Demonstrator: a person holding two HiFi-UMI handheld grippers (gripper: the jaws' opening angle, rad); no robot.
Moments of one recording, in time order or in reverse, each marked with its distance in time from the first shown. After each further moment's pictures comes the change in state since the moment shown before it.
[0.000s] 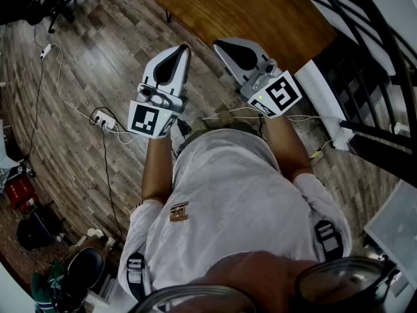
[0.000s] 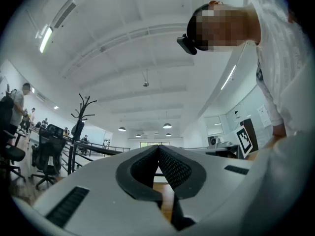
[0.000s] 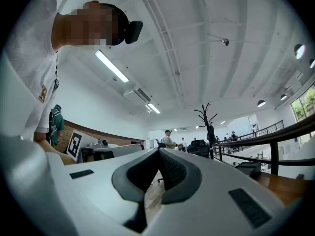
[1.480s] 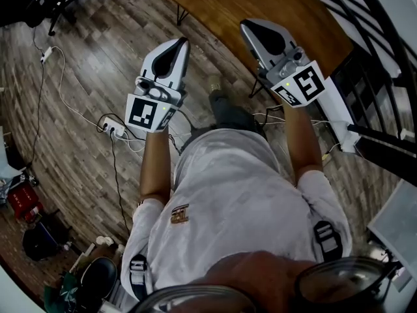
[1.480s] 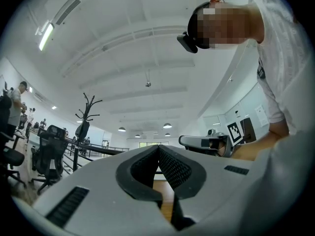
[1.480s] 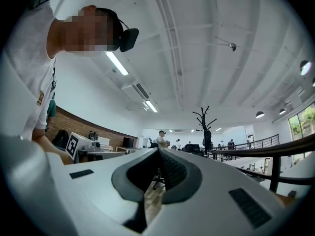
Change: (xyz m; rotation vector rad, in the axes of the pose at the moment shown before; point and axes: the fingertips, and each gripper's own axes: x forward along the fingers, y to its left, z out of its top) left arm -0.040 0.184 -0.007 0.005 0.002 -0.030; right arm 0.152 -0.037 -0.014 -0.102 0.002 -0.067
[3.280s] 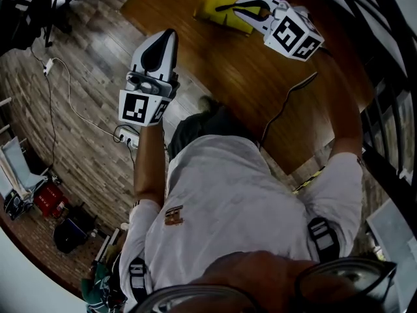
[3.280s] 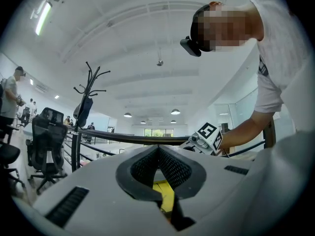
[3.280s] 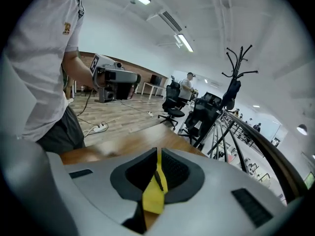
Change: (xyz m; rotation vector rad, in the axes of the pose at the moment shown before) left arm 0.370 0.328 -0.155 -0.039 0.158 0.049; right arm 0.248 -0.457 -0.250 -0.372 0.729 0.360
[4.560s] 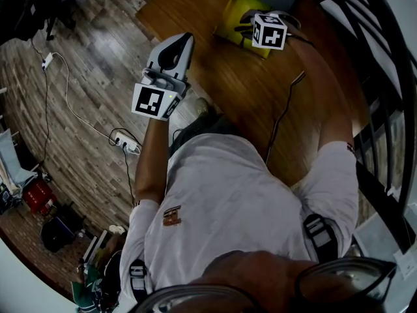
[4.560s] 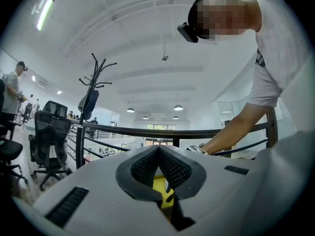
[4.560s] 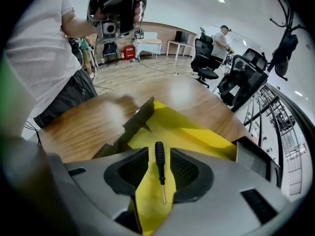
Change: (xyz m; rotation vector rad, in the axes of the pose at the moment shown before) left arm 0.011 0.051 -0.022 -0.026 0.049 0.019; right arm 0.126 0.016 -0.110 -0.124 0.449 0.361
